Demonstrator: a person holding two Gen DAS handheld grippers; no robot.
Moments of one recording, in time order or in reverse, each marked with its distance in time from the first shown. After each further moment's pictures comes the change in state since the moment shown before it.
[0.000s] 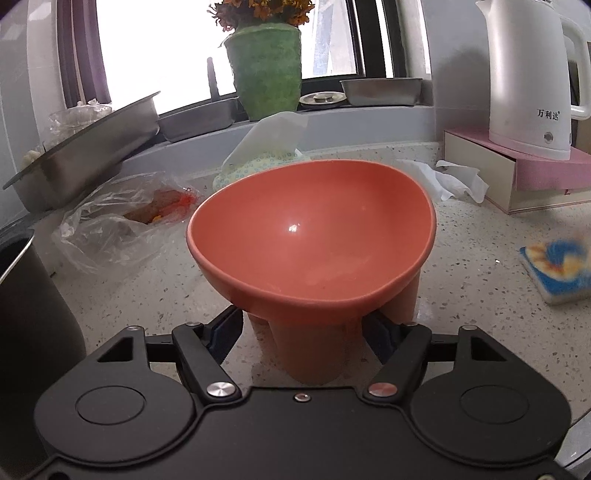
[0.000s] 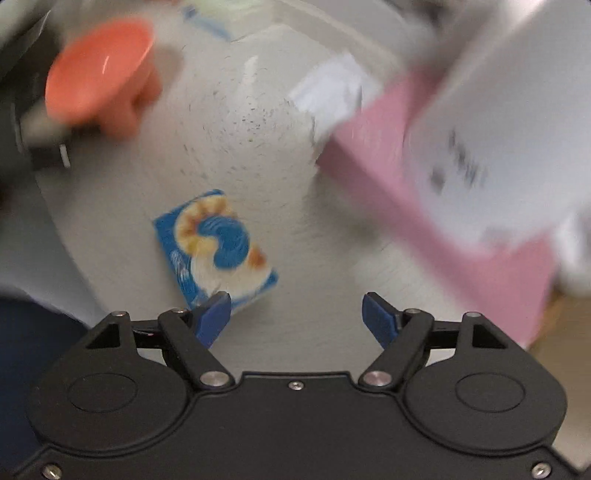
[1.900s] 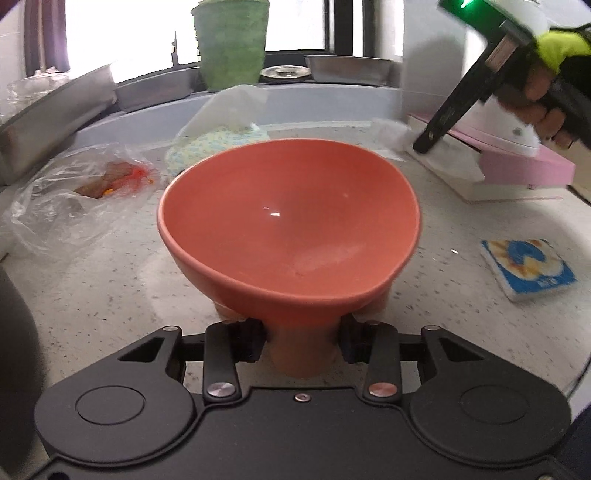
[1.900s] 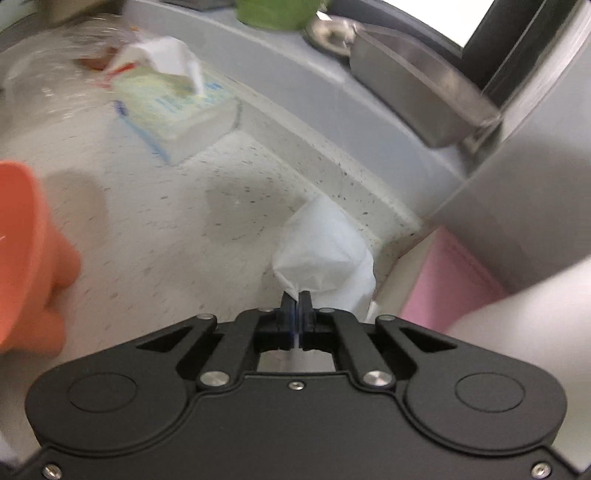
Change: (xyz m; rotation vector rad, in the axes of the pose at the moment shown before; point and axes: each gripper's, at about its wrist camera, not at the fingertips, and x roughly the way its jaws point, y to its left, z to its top) left arm 0.006 0.001 0.004 -0.010 0.096 -0.195; right arm 0.076 -0.005 0.131 0.134 -0.169 -0.037
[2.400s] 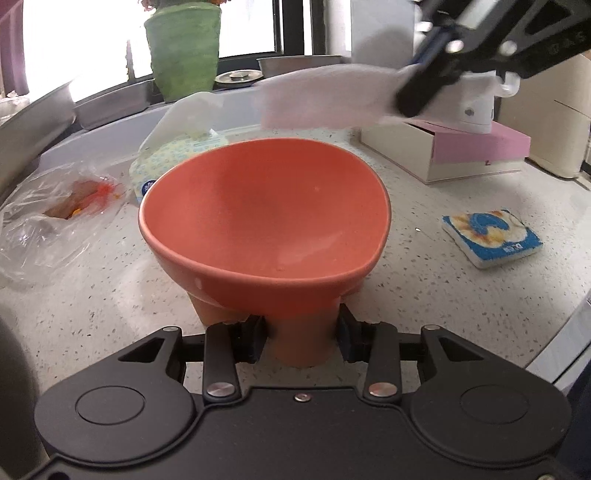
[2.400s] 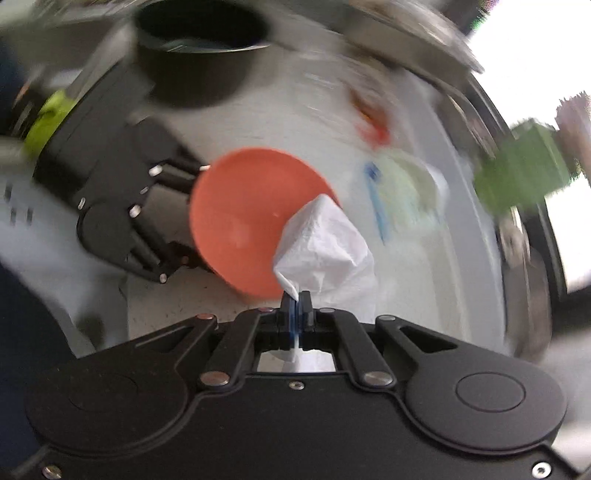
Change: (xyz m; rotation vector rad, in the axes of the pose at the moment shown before) left arm -0.004 0.002 -0.006 0.103 -0.003 -0.102; right arm -0.105 0.140 -0.004 -0.874 -0.157 0.151
